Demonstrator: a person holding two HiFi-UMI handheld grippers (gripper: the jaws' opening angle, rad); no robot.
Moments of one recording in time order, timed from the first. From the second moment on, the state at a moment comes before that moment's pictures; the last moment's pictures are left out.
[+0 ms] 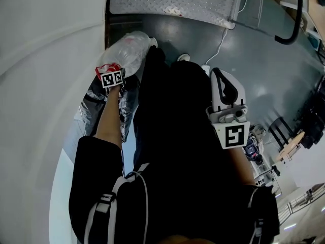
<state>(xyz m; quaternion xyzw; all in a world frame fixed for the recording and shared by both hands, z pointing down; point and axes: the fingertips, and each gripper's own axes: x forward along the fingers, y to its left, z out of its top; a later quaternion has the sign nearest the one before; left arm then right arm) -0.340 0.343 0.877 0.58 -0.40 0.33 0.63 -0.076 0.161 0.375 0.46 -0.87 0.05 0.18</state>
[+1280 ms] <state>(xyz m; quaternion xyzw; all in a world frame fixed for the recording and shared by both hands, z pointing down) -0.265 0.249 0.766 0.67 -0.36 0.37 0.54 -0.007 0.127 0.306 0.55 -0.84 0.04 0.03</state>
